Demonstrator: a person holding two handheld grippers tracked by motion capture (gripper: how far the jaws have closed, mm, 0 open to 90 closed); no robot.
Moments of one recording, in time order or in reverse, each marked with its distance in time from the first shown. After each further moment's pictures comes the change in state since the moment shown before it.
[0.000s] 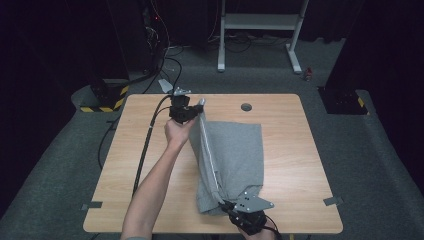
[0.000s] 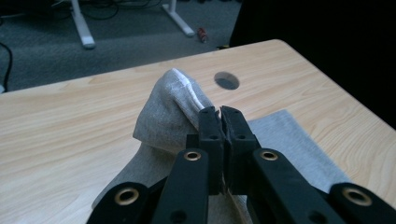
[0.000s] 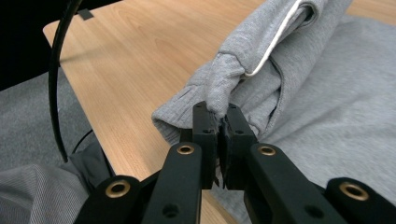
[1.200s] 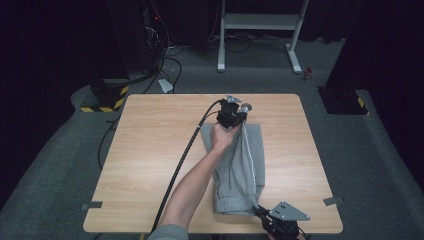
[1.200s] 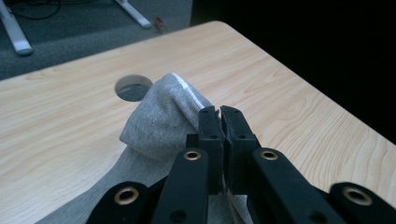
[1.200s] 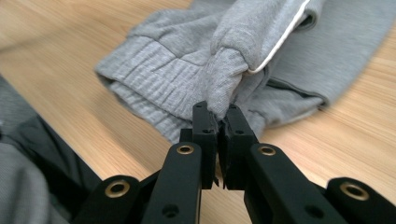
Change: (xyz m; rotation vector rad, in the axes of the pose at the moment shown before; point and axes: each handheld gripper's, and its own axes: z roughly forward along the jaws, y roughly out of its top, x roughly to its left) left arm -0.101 -0.004 0.112 0.050 -0.114 0.103; right arm -0.034 -0.059 -0.053 0.049 -0.207 0.144
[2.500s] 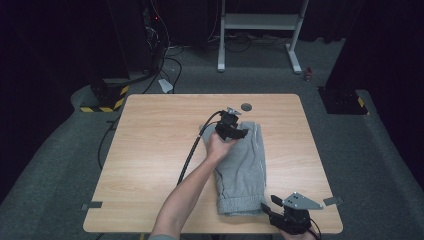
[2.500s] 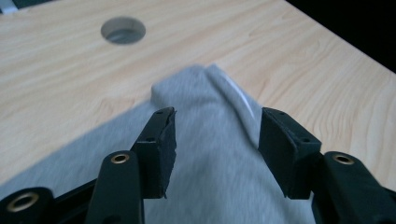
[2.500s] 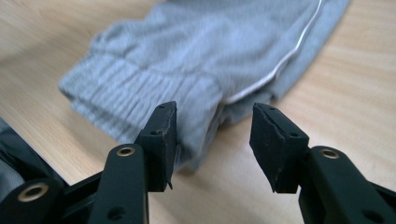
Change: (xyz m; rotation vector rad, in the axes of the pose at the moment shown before) left arm -0.003 -0.038 -0.005 0.127 0.014 0.017; right arm -0.034 0.009 -0.011 0.037 -0.025 0.075
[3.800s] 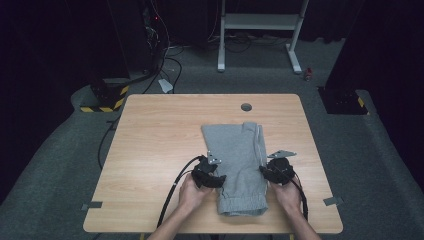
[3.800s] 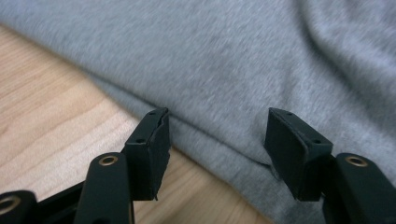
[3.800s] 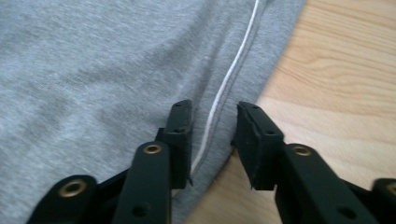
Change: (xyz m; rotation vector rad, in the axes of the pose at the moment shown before) left arm -0.037 -0.135 -0.074 0.157 0.062 0.082; right arm -0.075 0.064 0.108 0.209 -0.159 0.020
